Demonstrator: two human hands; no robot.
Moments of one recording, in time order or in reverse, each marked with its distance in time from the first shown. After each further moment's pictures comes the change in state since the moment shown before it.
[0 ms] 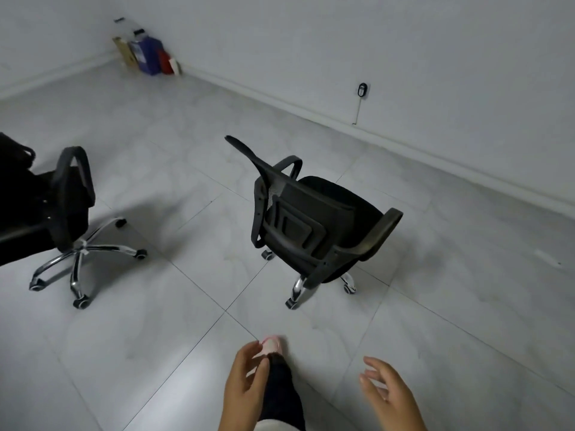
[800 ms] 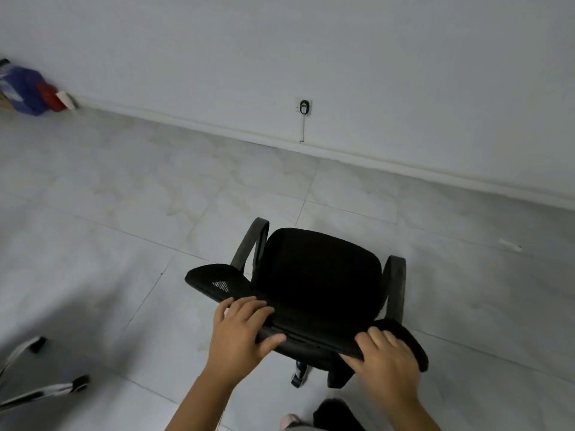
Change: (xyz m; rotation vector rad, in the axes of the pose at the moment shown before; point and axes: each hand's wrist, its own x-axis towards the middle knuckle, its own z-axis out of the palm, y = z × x) left_hand 0.392 0.198 0.056 1.024 -0.368 1.040; right_hand 0.296 -0.187 0.041 -1.002 0.547 -0.487
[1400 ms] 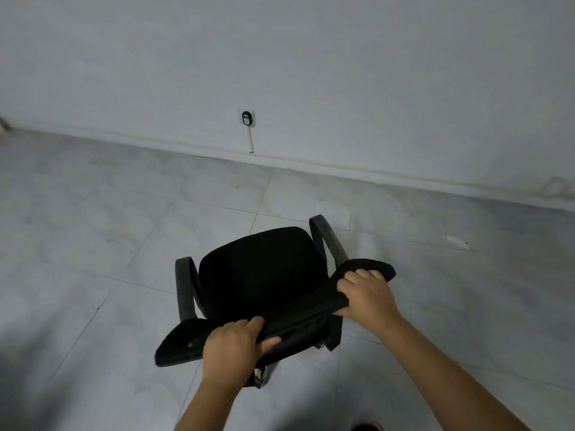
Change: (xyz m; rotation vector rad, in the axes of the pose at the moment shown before) left_hand 0.120 0.158 0.092 0.282 -0.110 0.027; right_hand 0.100 0.235 -0.003 -0.008 0.022 -0.225
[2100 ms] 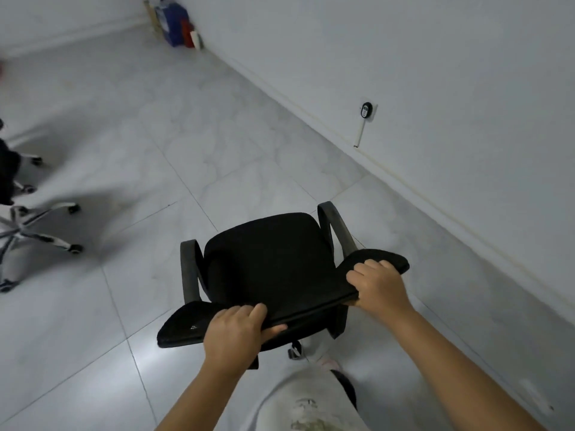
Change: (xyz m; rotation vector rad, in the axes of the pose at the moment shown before) left_hand 0.128 0.176 0.029 0.051 0.297 -0.572; right_hand 0.124 0.214 0.056 0.205 0.063 -0.637
